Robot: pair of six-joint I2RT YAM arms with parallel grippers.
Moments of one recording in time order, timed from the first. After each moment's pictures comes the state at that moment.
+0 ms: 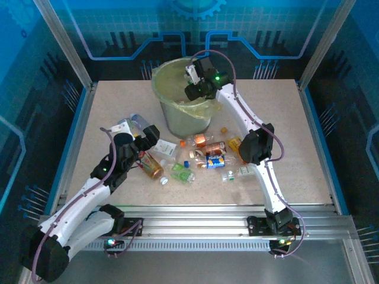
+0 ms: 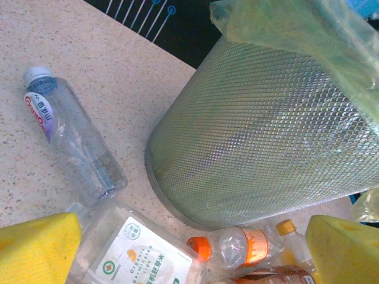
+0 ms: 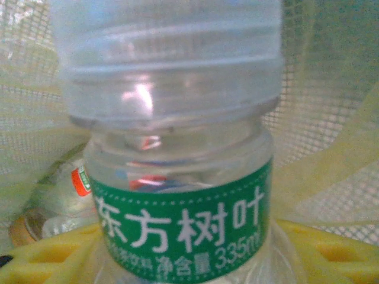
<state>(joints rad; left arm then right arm) -0.39 0.87 0.57 -0.07 -0.21 -0.75 0.50 2.43 2.59 -1.00 0.07 -0.09</state>
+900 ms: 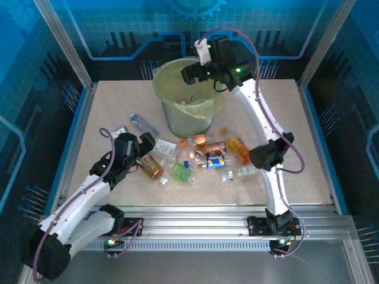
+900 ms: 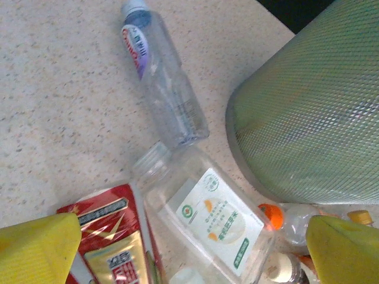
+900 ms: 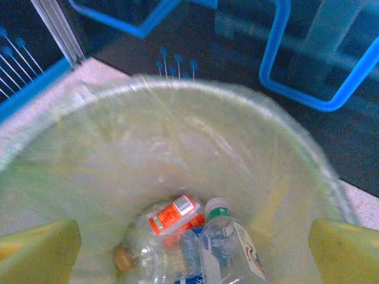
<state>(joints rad) -0.37 0.89 0.63 -0.41 -0.28 -0.88 0.50 2.18 2.66 -1.01 -0.05 -0.01</state>
